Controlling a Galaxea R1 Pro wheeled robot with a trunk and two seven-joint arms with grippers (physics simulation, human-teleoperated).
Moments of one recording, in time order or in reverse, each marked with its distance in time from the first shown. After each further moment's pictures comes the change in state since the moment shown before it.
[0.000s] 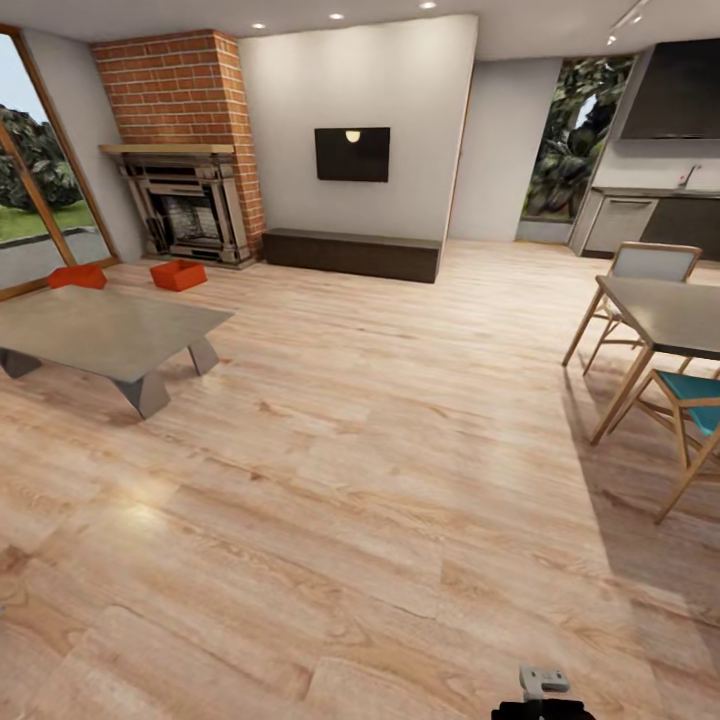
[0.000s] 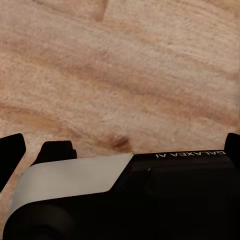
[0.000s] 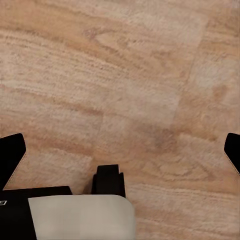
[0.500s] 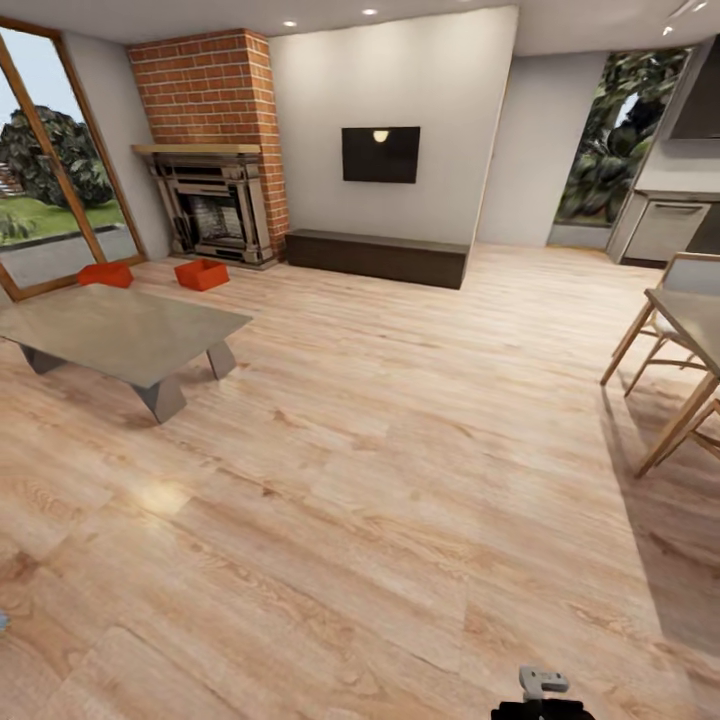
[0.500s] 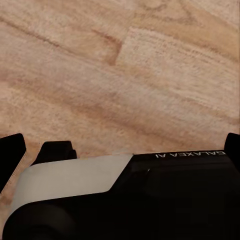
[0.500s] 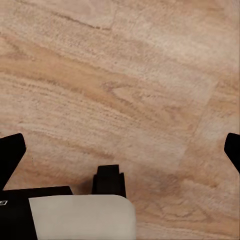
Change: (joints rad) left arm 0.000 -0.001 0.000 -0.001 0.000 0.000 0.000; right arm 0.000 0.001 0.000 0.000 0.000 0.000 0.000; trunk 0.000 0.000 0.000
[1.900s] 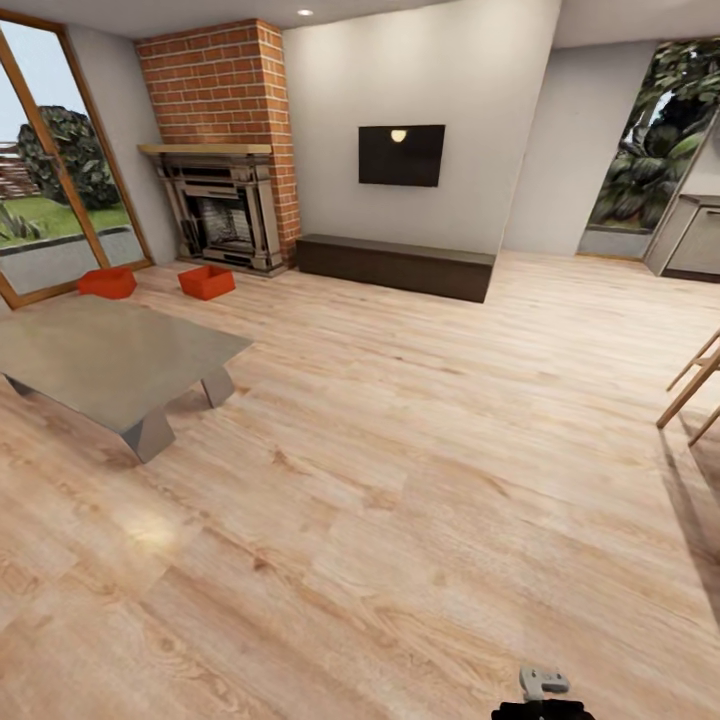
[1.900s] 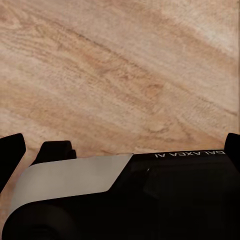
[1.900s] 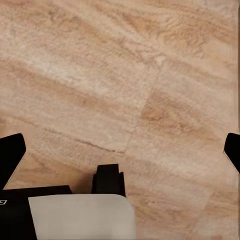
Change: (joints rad) left arm 0.000 0.000 -0.001 0.001 0.000 0.000 -0.001; right arm 0.000 -0.001 0.000 0.002 0.000 0.000 0.000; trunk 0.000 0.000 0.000
